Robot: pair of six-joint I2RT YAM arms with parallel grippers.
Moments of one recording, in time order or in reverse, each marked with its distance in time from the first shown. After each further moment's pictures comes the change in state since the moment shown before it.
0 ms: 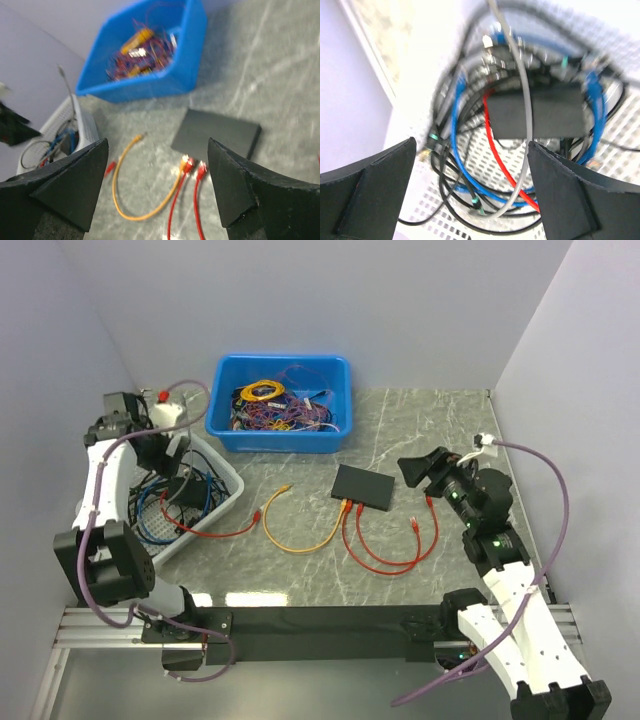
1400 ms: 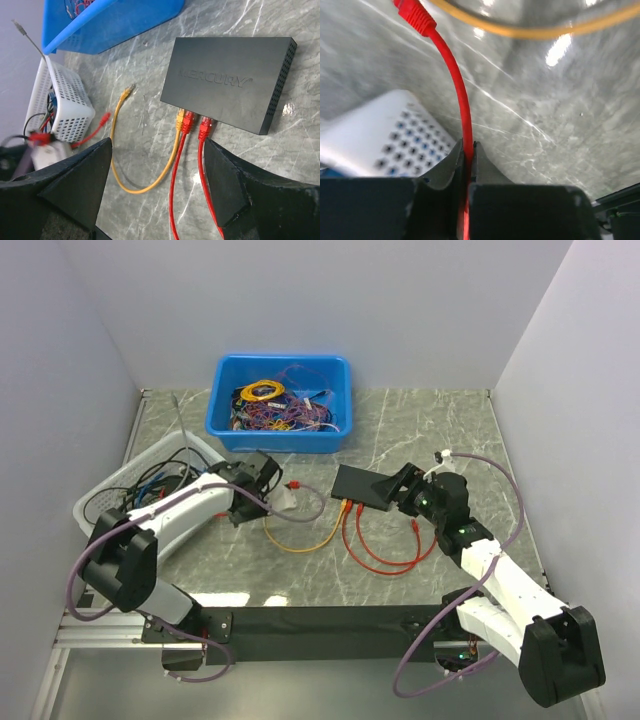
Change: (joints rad) left arm -0.832 0.000 -0.342 -0.003 -0.323 0.081; right arm 0.114 0.261 -0.218 0.219 -0.025 0.198
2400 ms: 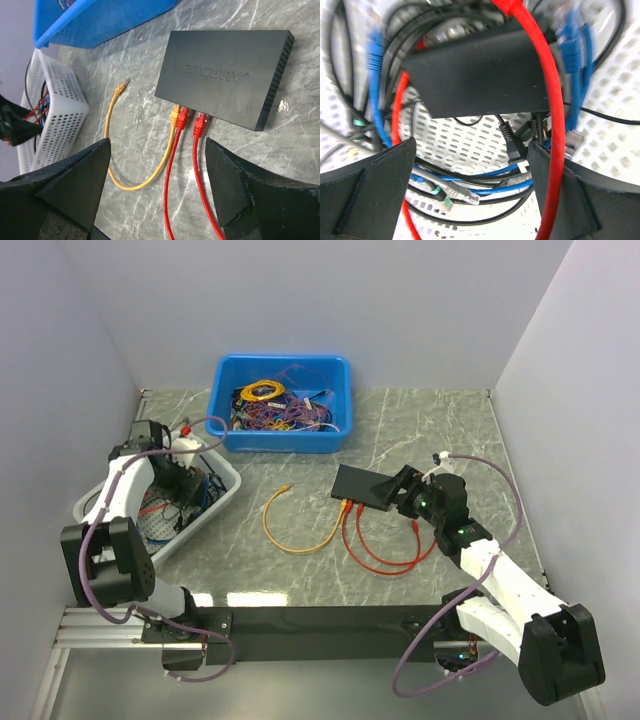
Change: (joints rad) left arm 0.766 -0.018 0.095 0.046 0.223 -0.079; right arm 0.002 0.009 -0.013 0.000 -0.006 -0.018
